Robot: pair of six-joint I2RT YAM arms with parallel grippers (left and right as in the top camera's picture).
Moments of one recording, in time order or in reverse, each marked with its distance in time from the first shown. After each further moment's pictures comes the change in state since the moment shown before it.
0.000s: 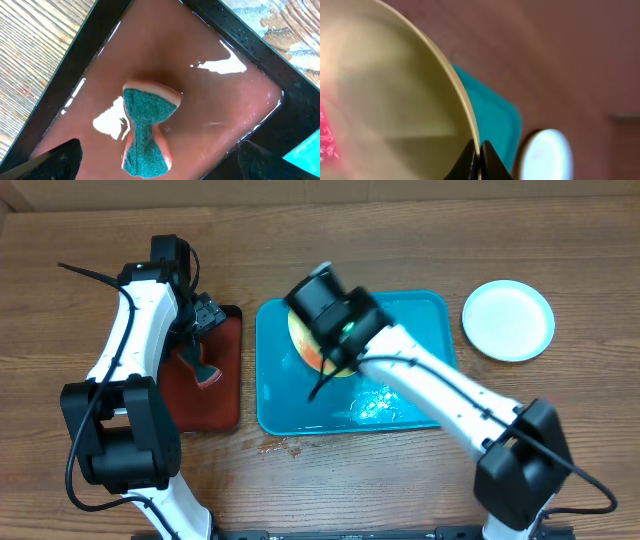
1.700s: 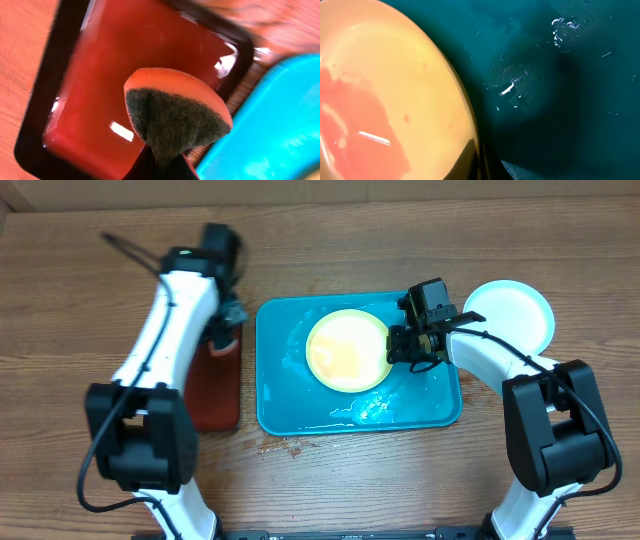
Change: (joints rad) left arm -0.174 -0.006 0.098 -0.138 -0.085 -0.001; right arm -0.508 0.017 -0.497 0.434 -0.957 0.366
